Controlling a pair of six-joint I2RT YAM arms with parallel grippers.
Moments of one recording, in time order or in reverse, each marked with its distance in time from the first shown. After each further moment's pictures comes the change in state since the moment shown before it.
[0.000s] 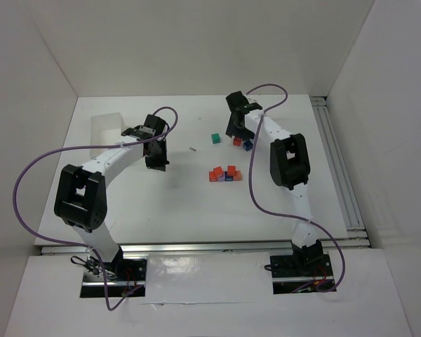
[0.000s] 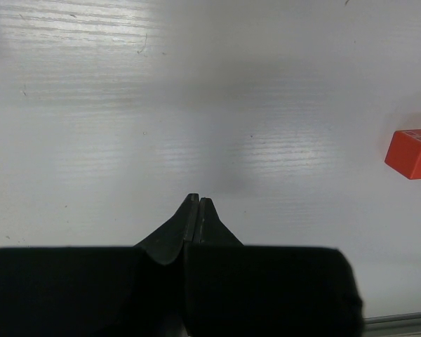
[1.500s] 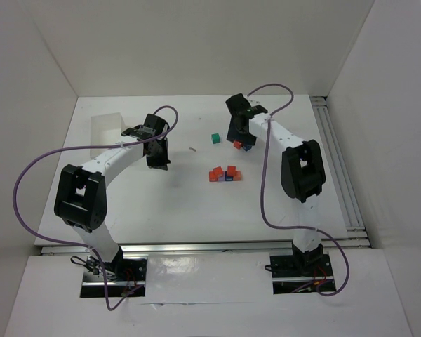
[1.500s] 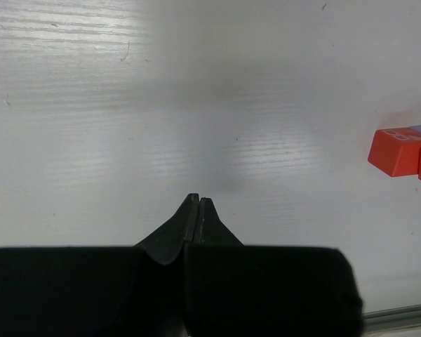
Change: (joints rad) left arm 0.000 0.000 0.000 0.026 0.034 0.000; right arm 0.060 -0.288 -0.259 -0.043 0.055 -0.007
